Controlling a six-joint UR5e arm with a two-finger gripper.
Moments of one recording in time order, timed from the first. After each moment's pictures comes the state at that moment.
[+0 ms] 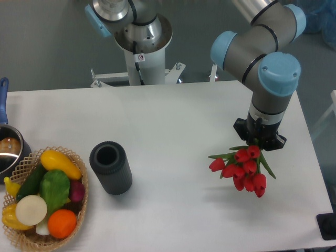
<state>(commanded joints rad) 2.68 -2.00 -1.44 -1.16 1.58 1.25</state>
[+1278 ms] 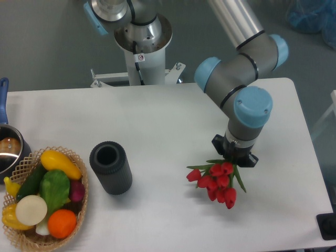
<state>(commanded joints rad) 2.58 -2.07 -1.55 -1.08 1.58 1.24</state>
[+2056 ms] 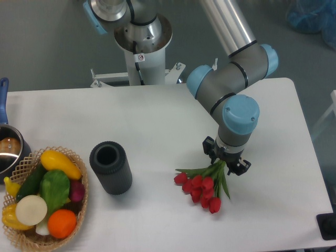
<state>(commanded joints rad) 2.58 -2.08 -1.55 -1.02 1.58 1.25</state>
